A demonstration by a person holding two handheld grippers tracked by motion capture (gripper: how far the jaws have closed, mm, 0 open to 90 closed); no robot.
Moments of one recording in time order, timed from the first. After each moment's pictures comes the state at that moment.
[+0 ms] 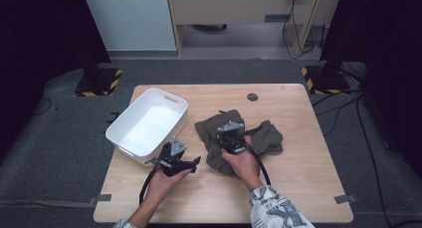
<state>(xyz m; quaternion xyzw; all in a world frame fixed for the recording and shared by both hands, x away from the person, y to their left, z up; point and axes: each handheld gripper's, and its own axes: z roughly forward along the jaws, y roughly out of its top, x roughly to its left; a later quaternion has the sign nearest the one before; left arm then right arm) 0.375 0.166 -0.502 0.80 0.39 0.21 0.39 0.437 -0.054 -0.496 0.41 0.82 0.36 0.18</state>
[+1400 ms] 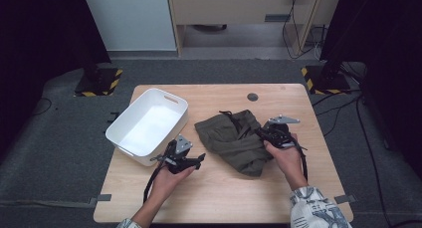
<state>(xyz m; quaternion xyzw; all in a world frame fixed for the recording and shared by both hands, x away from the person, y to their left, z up) 0.381 0.150 -0.496 0.81 0.38 0.21 0.40 0.445 -0.193 -0.479 0.48 0.75 0.41 0.19</state>
